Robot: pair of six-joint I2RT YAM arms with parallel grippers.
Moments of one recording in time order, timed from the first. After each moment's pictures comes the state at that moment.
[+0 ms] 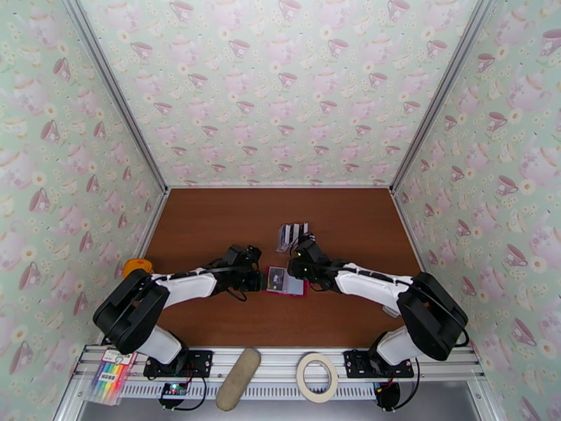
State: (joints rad) left arm -0.60 1.55 0.63 0.00 0.46 -0.61; right arm 0.74 1.53 0.79 -0.17 0.07 0.74
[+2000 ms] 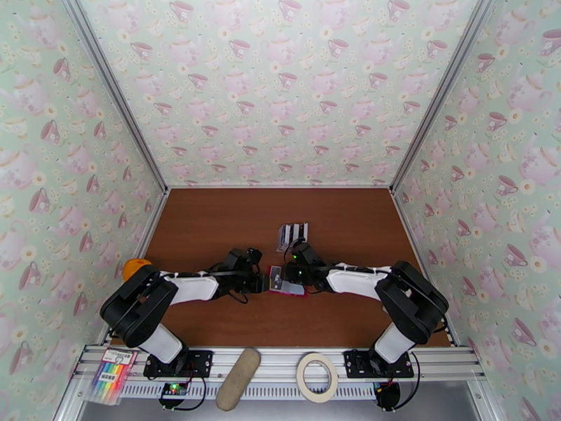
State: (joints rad) left arm -0.61 1.61 0.58 0.16 0.47 -0.64; right arm 0.75 1.65 0.77 -0.02 -0.08 0.79
